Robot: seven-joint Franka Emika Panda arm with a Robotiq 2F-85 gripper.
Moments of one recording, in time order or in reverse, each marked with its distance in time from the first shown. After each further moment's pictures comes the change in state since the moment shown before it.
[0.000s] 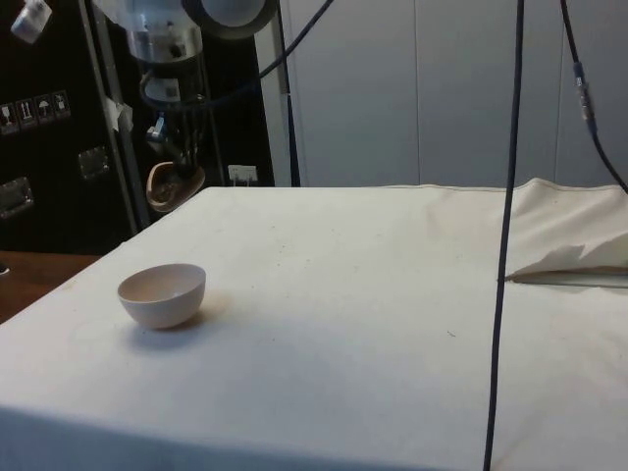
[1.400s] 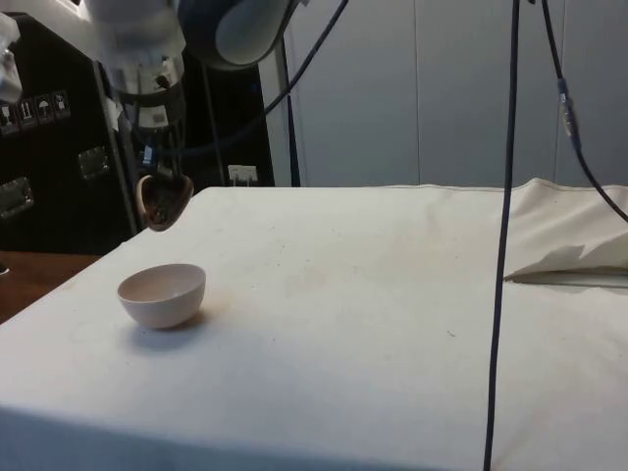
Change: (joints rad) arm 0.018 0.060 0.088 0.049 -0.311 -0.079 0.107
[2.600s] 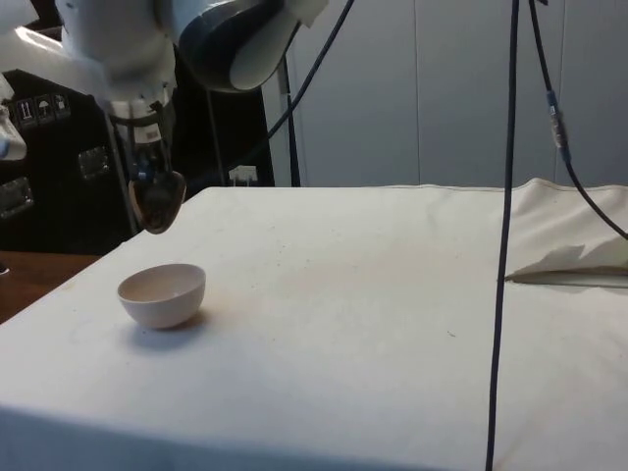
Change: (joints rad) arm 0.012 0.047 0.083 0.039 -0.286 -0.144 0.130
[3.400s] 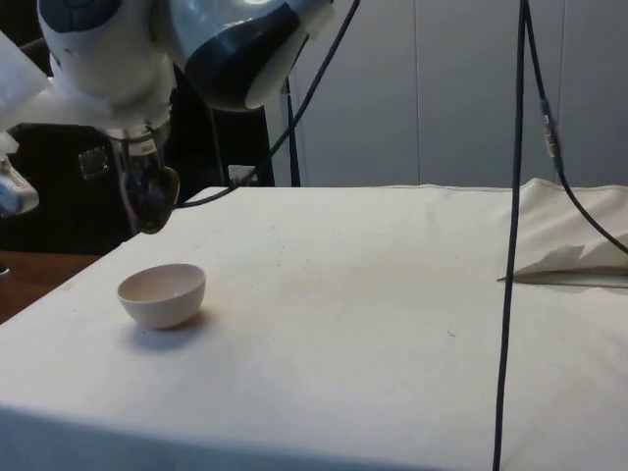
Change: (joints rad) arm 0.005 0.029 0.106 0.001 -0.201 -0.163 0.154
